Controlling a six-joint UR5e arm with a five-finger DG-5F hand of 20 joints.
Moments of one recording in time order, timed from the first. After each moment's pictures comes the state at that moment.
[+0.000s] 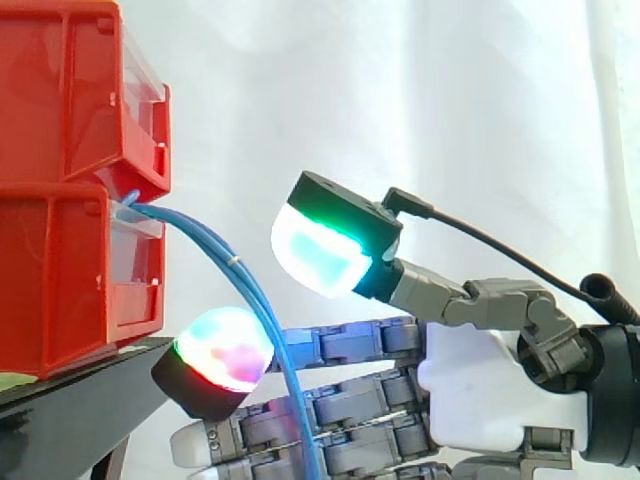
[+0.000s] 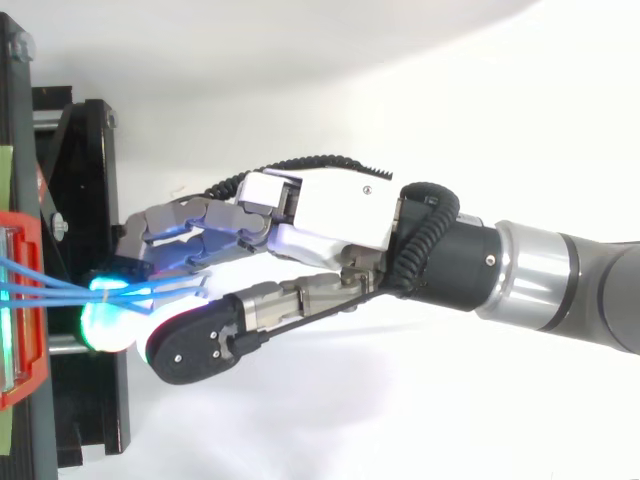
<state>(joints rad) 0.22 -2.42 -1.16 -2.64 -1.15 0.08</state>
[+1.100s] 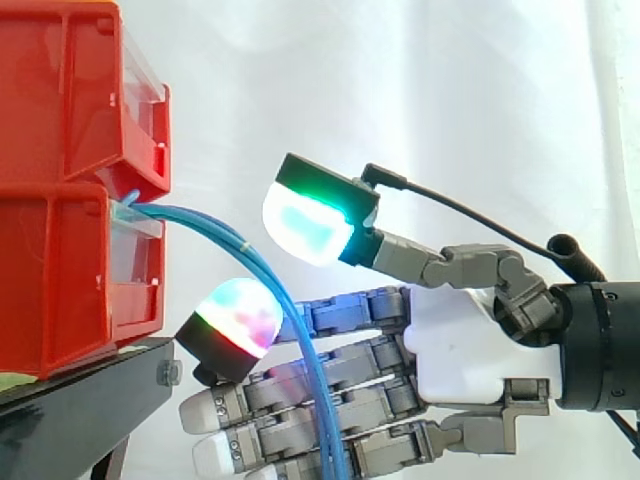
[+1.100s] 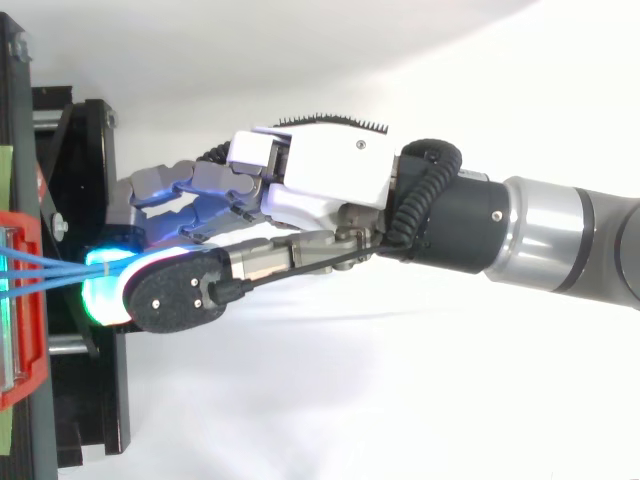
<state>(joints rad) 0.17 -2.41 -1.10 -2.77 -1.24 0.10</state>
